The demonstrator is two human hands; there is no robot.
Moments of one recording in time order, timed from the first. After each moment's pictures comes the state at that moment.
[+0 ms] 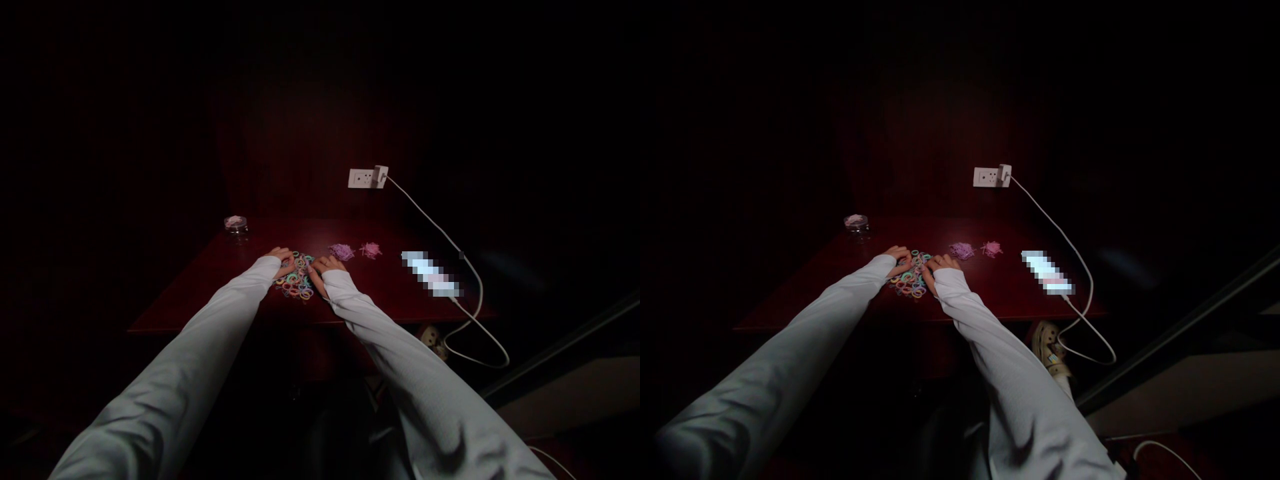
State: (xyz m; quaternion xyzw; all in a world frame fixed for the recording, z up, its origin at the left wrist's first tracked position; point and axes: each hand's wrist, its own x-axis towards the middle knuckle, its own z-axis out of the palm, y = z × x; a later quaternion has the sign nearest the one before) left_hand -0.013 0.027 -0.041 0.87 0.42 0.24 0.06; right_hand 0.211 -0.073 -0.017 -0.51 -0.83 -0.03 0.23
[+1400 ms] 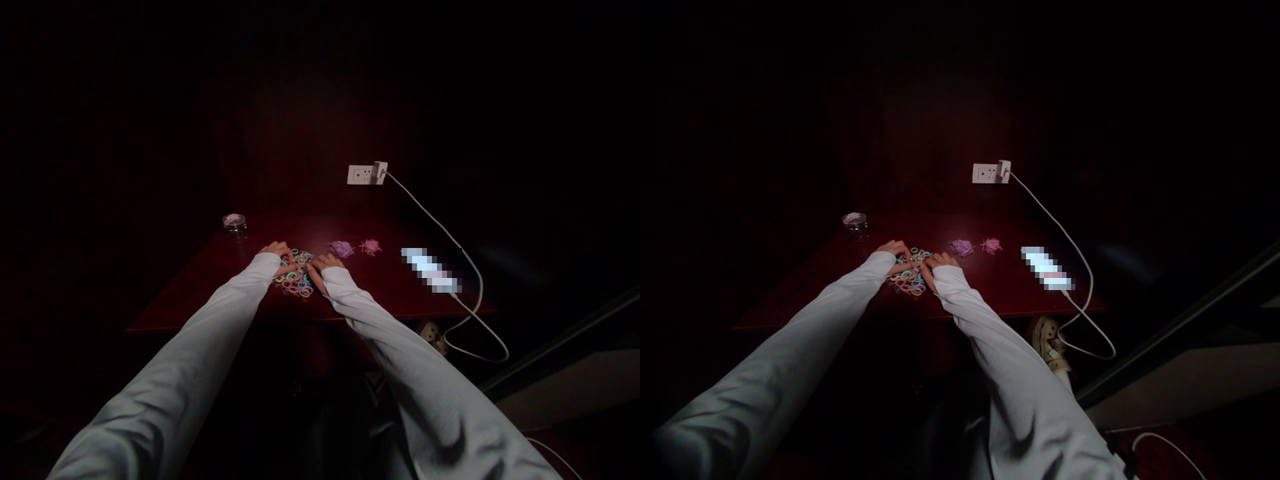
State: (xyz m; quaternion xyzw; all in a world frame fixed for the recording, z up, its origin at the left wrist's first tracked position) left_hand -0.004 0.008 -0.031 0.84 0.50 0.23 -0.03; right_hand 0.211 -0.068 -0.023 -0.50 -0.83 -0.04 0.24
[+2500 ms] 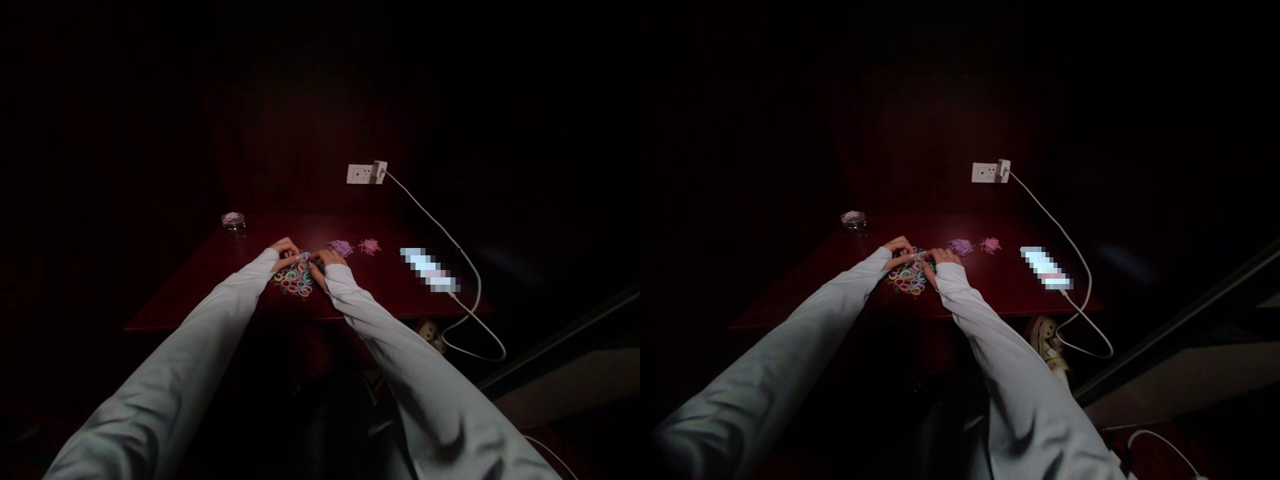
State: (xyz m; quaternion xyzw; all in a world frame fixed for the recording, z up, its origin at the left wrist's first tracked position) left_hand 0.003 0.008 -0.027 0.83 0.30 0.42 0.20; right_hand 0.217 -0.063 -0.019 -0.52 -0.80 0.02 0.31
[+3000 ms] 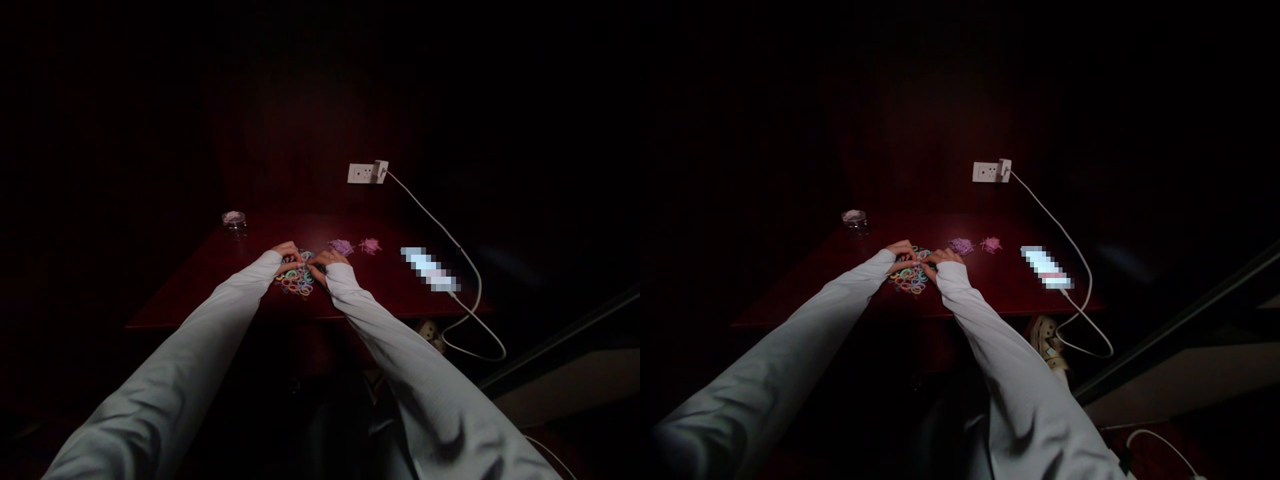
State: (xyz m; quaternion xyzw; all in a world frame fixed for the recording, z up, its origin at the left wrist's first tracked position) left_hand 0.001 0.008 -0.030 0.87 0.28 0.36 0.19; right_hand 0.220 -0.065 -0.020 -0.50 -0.81 0.01 0.30
